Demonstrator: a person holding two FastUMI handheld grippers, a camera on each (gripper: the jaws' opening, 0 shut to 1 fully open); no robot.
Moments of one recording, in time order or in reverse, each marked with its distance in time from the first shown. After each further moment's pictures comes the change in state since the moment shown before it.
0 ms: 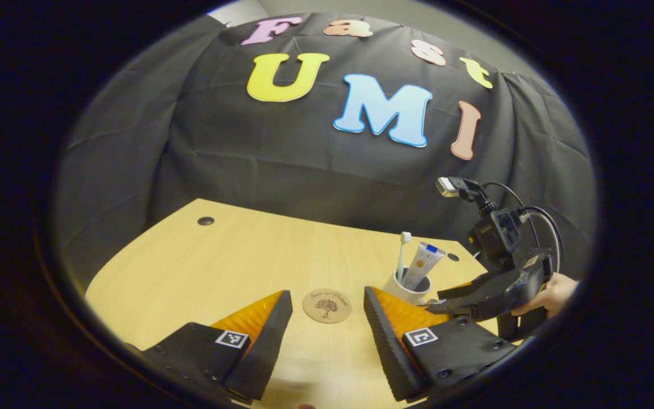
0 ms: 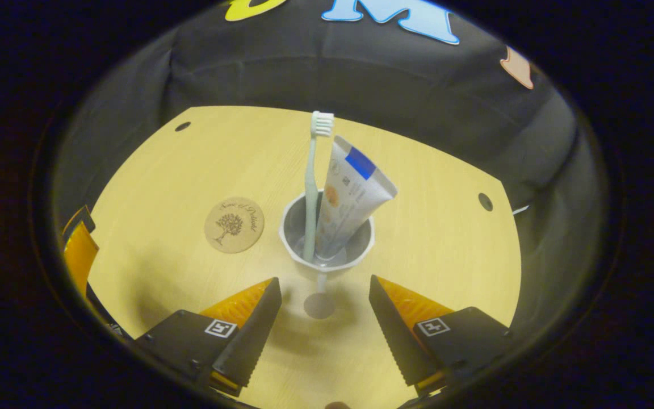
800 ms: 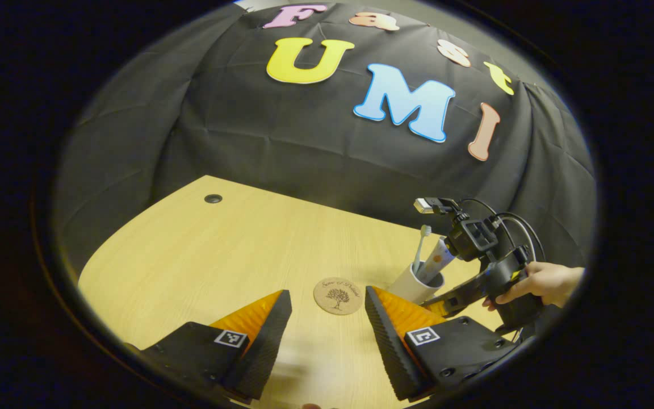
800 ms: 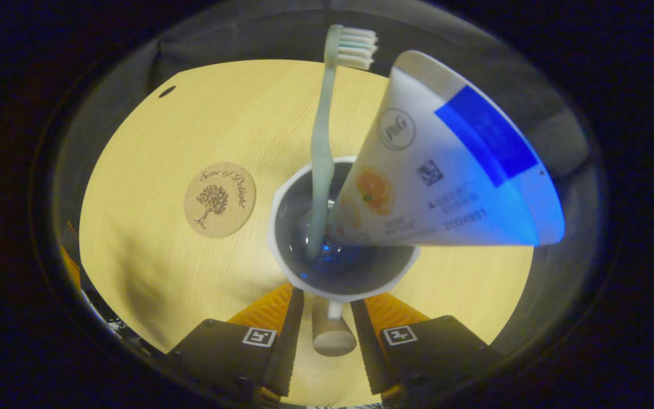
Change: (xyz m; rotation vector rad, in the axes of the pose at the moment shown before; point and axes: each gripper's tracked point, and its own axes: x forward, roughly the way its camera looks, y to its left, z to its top) left arm 0.008 0.032 -0.016 -0.097 0.072 0.011; right arm 0.038 0.010 -0.017 0.001 0.289 0.036
